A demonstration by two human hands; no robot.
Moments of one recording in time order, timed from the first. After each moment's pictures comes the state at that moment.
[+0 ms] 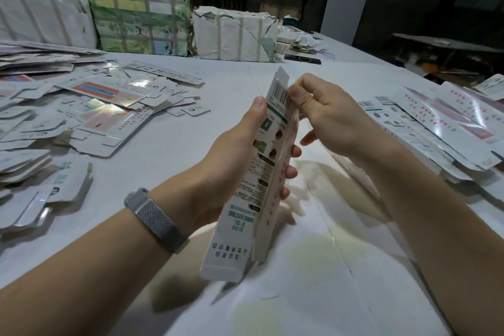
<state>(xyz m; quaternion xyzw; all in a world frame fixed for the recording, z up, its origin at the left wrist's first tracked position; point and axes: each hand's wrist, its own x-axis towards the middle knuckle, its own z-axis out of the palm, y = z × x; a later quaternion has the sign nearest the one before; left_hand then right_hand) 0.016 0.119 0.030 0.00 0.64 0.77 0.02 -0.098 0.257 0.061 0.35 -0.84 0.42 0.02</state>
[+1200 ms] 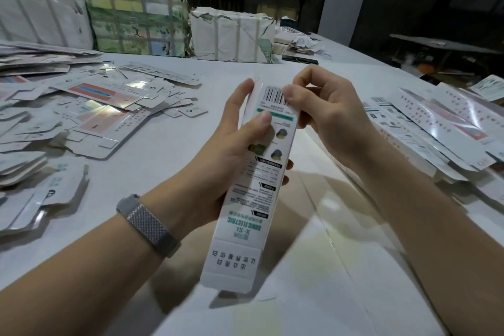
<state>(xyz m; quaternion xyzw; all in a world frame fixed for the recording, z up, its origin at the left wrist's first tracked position) 0.014 0.110 0.019 0.06 0.60 0.80 -0.05 -0.096 0.255 0.059 0.41 -0.69 0.60 -0.01</state>
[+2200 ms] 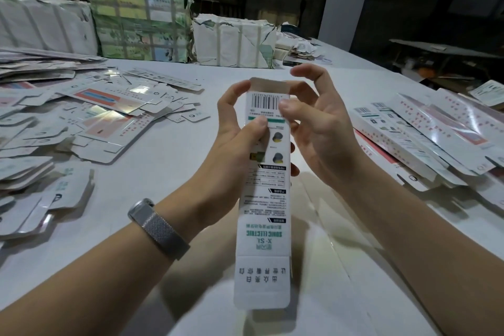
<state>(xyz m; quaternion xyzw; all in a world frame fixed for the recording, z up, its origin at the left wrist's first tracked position) 0.006 0.113 0.016 0.11 0.61 0.78 -0.12 -0.079 0.241 0.046 0.37 -0.58 0.73 -0.06</state>
